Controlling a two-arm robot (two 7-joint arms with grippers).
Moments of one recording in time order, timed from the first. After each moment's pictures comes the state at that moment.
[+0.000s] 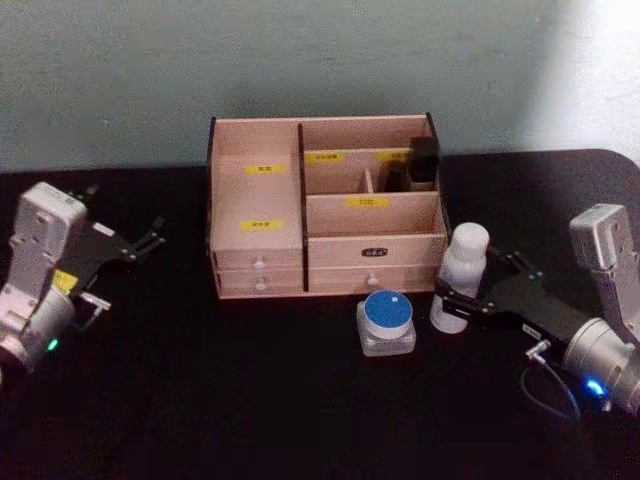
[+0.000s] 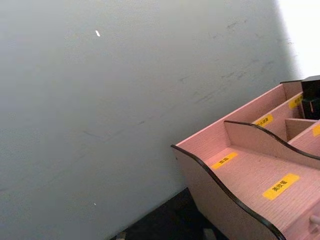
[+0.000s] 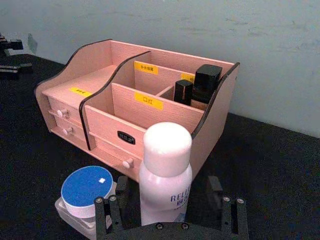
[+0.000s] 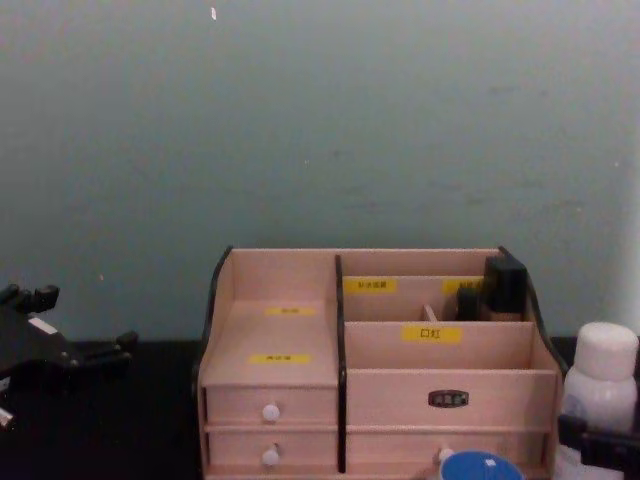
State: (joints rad) left arm -0.20 0.60 0.45 -1.41 -0.25 -0.12 0.03; right arm 0.00 0.48 -0.24 -1.58 0.35 0.08 0.35
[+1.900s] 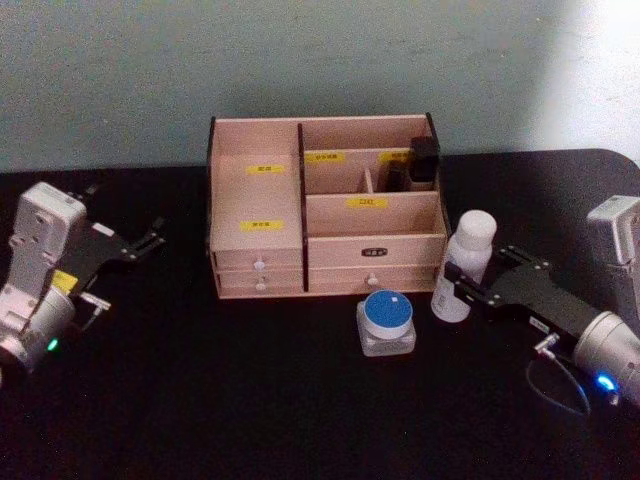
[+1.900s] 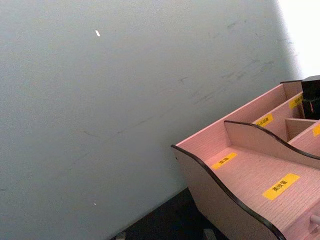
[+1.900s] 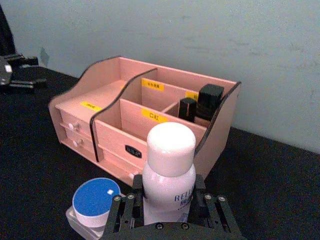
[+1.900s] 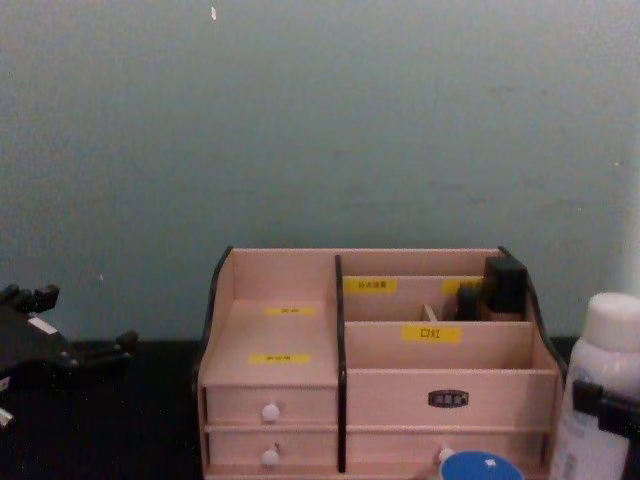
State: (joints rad) left arm -0.20 0.60 0.45 -1.41 -0.25 -0.12 0.03; right arm -0.02 0.50 -0.22 -1.62 0.37 0.06 0.38
